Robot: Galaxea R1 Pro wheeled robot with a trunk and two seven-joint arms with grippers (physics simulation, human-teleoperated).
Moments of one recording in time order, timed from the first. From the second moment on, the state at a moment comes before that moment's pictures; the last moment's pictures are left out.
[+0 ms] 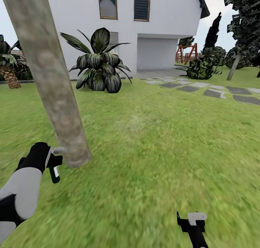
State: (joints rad) left arm -1.03 0.19 0.48 -0.59 -0.54 0.99 -0.22; right arm -0.44 -0.03 -0.49 -0.19 0.59 -0.58 -0.15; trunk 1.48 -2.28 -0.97
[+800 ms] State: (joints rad) left arm -0.95 0.19 0.48 -0.59 -0.54 0.91 -0.22; right arm -0.44 -0.03 -0.49 -0.19 0.59 -0.58 -0.15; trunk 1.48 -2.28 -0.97
